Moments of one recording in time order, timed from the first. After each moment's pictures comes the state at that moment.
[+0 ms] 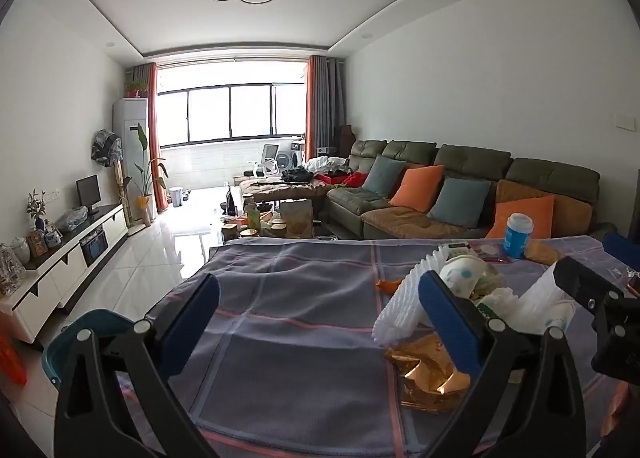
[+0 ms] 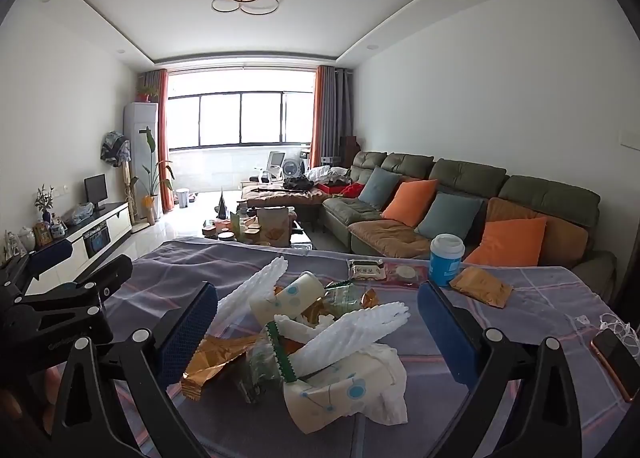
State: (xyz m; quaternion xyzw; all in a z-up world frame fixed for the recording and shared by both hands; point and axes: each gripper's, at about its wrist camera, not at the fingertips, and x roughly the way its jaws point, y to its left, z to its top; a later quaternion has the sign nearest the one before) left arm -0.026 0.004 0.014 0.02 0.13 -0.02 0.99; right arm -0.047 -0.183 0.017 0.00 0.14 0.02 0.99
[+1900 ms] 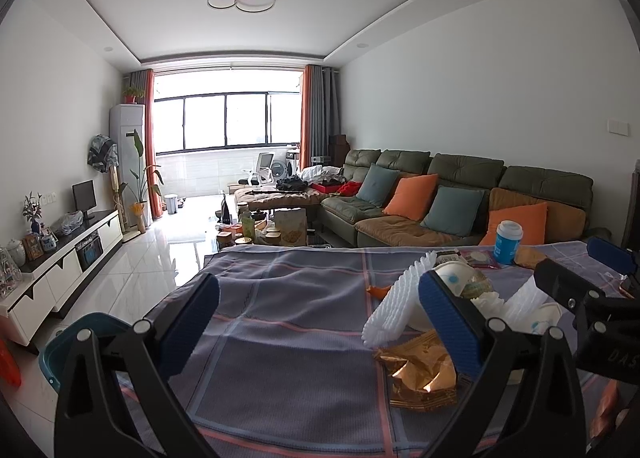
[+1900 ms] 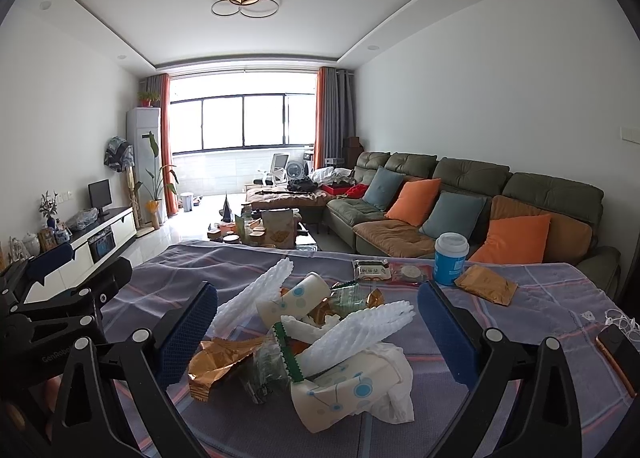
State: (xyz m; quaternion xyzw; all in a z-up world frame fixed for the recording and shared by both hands) left arm -0.039 0.005 0.019 0.01 0.12 -0.03 0.99; right arm -0.059 -0.171 0.024 0.01 0.13 0.03 0.99
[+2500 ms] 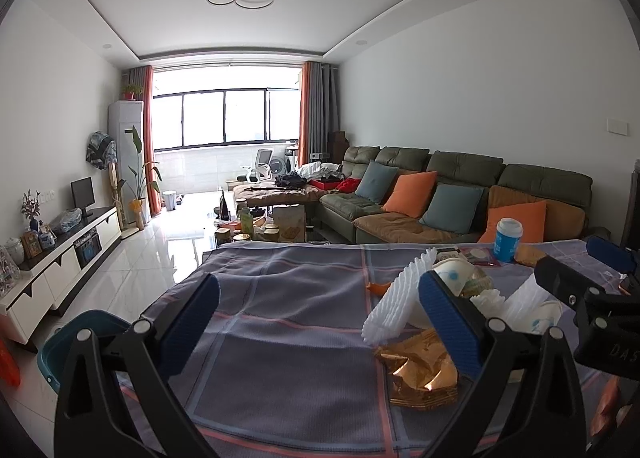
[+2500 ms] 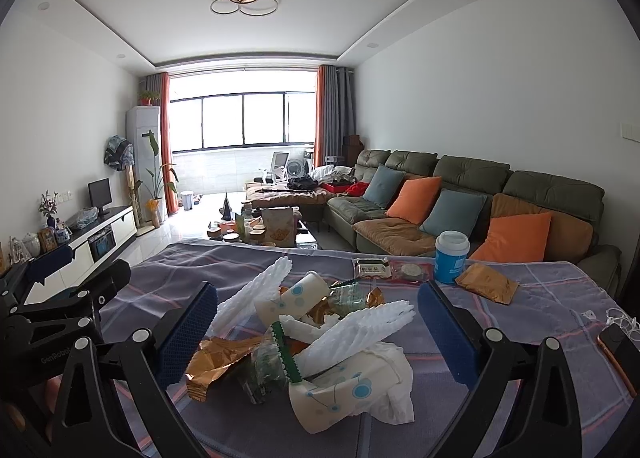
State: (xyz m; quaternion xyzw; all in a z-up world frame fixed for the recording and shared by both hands) left arm -0.036 0.008 0.013 0.01 0.12 -0.03 0.99; right arm -0.057 -0.168 0.020 0.01 0.14 0.03 0.99
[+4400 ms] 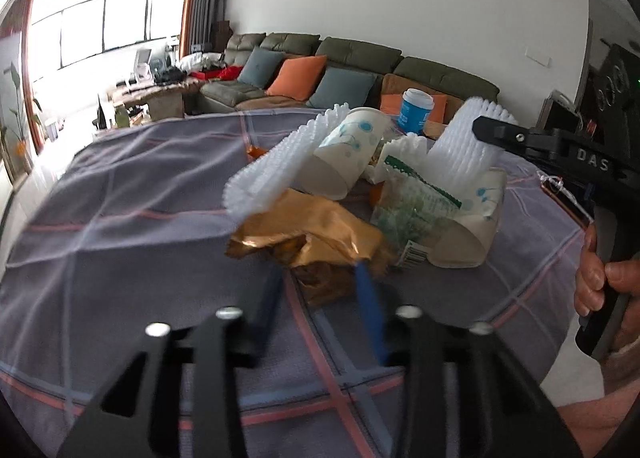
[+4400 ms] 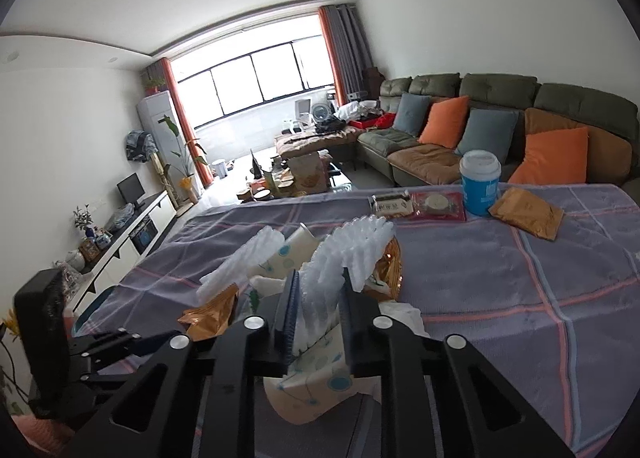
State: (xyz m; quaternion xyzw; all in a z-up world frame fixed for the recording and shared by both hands) left arm 0.020 -0.012 -0.065 0.02 0.34 -0.26 0.90; right arm -0.010 -0.230 0.005 0.12 0.25 0.11 0.96
